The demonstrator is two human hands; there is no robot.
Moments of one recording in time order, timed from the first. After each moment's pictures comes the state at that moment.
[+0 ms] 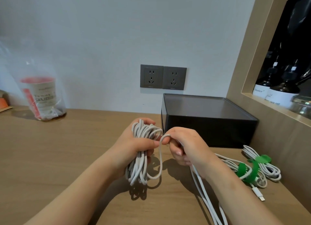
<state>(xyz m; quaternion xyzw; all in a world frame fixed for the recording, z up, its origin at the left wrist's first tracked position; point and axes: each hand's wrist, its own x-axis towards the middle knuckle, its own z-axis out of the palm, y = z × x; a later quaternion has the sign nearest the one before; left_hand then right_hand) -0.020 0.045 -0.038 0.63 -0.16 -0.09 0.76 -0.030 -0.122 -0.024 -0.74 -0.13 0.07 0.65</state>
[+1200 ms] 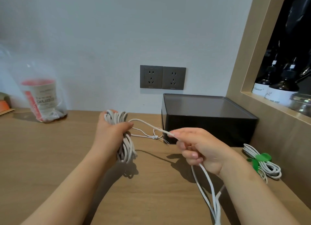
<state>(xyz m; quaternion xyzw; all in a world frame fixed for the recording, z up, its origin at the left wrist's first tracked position) 0.004 0.064 -0.038 0.63 0.00 0.15 0.76 -0.031 -0.142 -0.014 -0.69 -0.05 0.17 0.71</state>
